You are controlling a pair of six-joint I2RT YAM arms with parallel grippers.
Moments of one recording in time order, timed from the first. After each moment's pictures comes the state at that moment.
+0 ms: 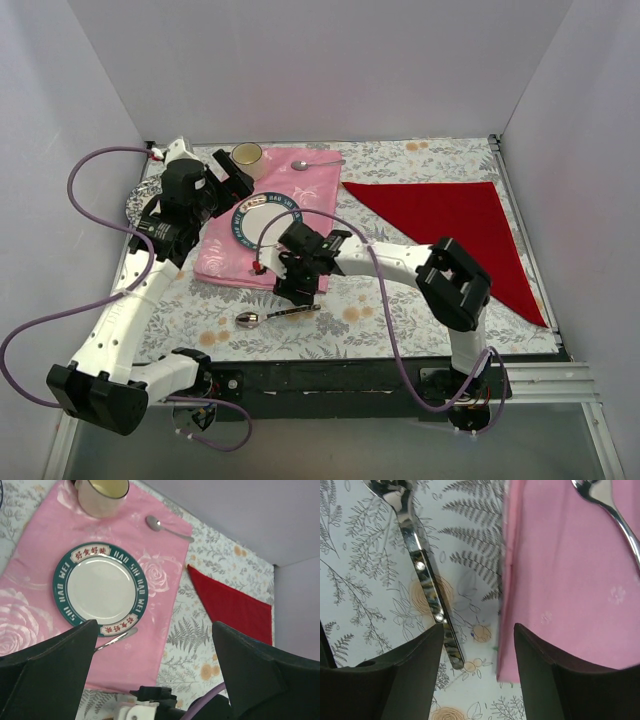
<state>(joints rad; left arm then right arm) -0.30 1.10 1.24 -0.52 -0.17 -0.71 1.00 1.89 1.33 -0.48 -0.31 -0.41</state>
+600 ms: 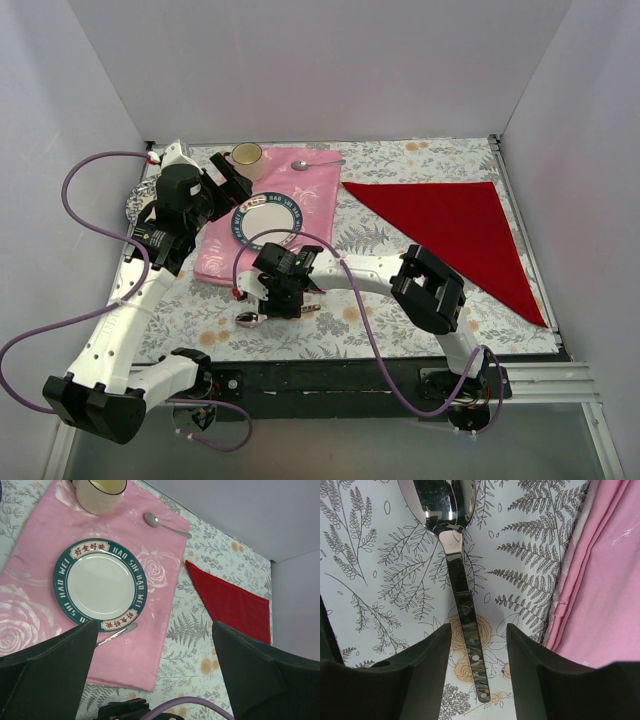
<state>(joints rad) -0.30 1.06 1.20 -0.54 -0.15 -0.71 1.17 2.05 1.54 -0.63 -0.22 -0.45</state>
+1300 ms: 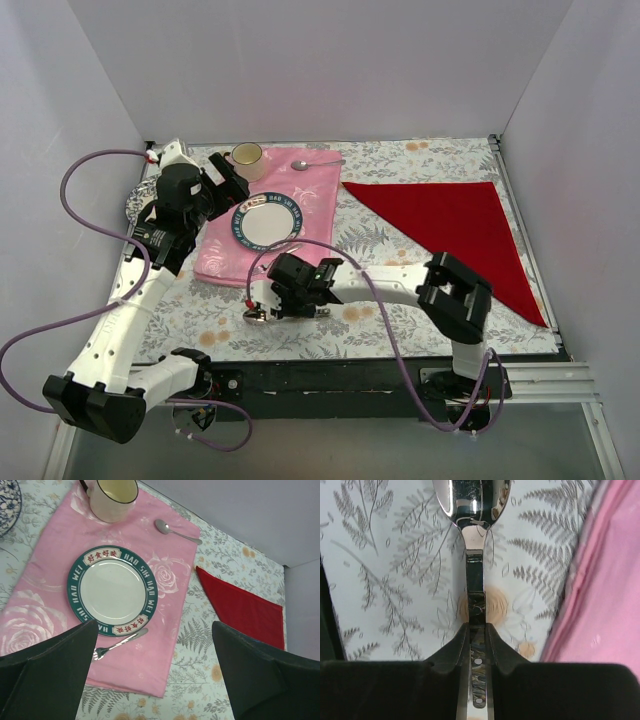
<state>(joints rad) -0.30 1.06 1.20 -0.54 -0.19 -0.68 1.20 1.94 1.34 -0.48 -0.16 -0.47</state>
